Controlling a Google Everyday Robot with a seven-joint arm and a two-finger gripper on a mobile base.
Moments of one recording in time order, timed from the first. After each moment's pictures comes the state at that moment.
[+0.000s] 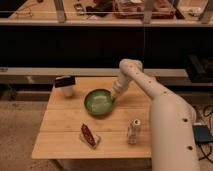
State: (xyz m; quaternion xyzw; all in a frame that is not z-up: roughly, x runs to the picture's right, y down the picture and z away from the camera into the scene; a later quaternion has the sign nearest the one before) arm 0.082 0.054 0.938 -0.13 -0.39 -0.65 0.64
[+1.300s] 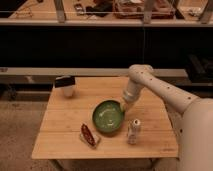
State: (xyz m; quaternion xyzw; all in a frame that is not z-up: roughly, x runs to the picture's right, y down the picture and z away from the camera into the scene) arm 0.099 0.122 0.854 -0.17 -0.41 -0.68 0.58
